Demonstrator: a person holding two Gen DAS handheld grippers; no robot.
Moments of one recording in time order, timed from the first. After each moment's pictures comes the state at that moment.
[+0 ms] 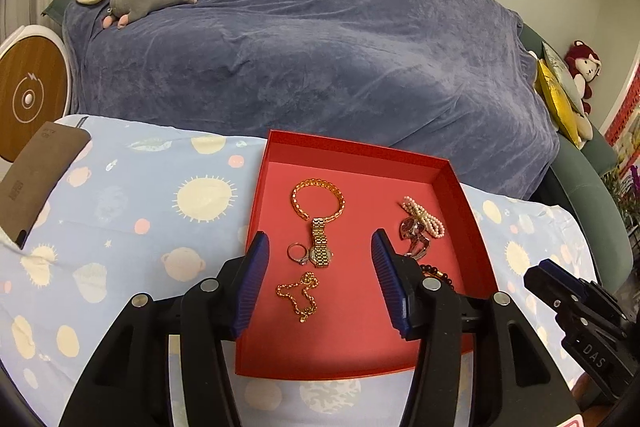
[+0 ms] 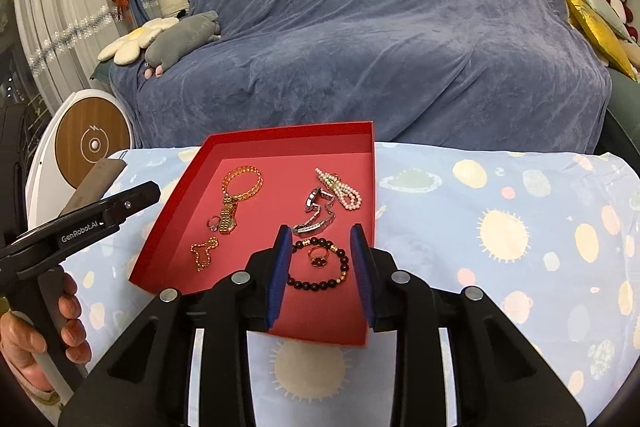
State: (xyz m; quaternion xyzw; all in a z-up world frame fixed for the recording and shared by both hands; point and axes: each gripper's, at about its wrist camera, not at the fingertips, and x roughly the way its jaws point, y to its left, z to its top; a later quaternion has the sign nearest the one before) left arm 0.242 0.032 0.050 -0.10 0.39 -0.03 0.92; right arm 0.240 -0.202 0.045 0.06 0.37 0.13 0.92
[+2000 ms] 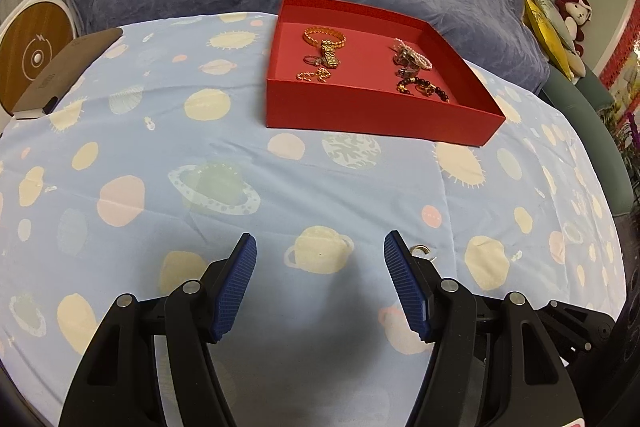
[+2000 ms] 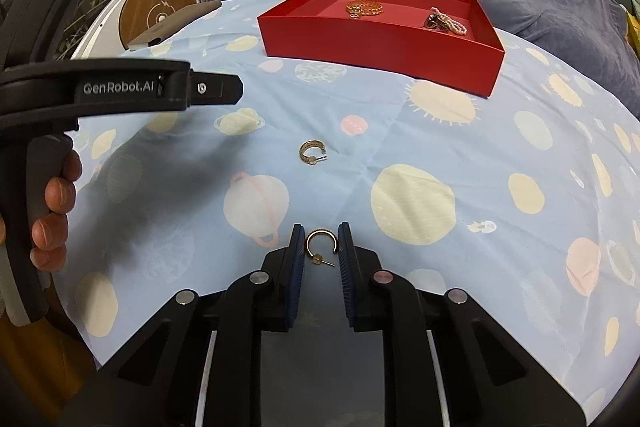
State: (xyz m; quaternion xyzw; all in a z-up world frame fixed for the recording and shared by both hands) left arm 0.088 0.029 -0.024 -0.07 0.47 -0.06 0.88; right arm 0.066 -0.143 -0.053 -0.05 0.45 0.23 0.86
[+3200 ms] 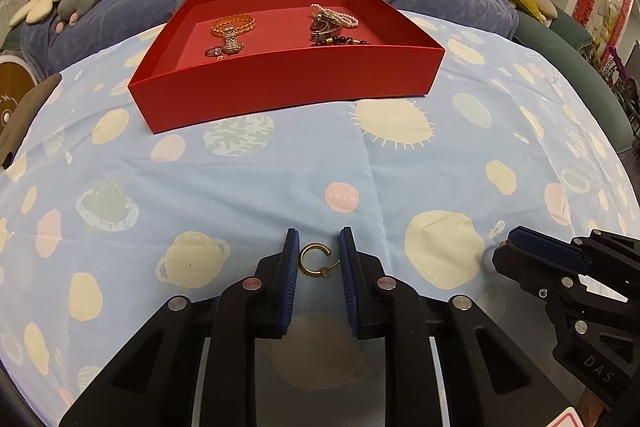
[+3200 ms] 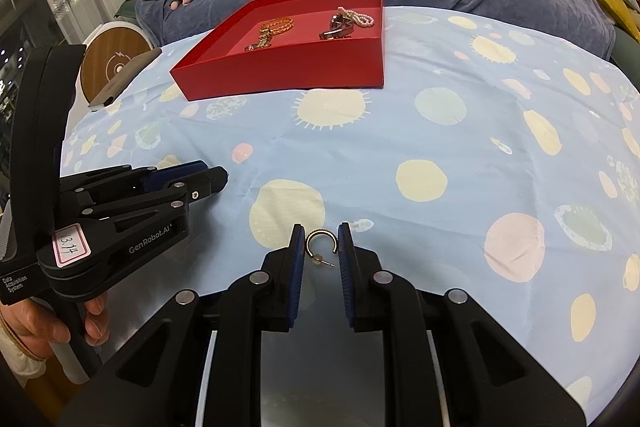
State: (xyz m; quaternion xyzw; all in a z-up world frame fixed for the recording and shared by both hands) left arm 0.096 -0.050 -0.049 0.01 0.47 -0.10 0.88; right arm 0.085 -0.209 -0.045 0.03 0.45 0.17 0.88
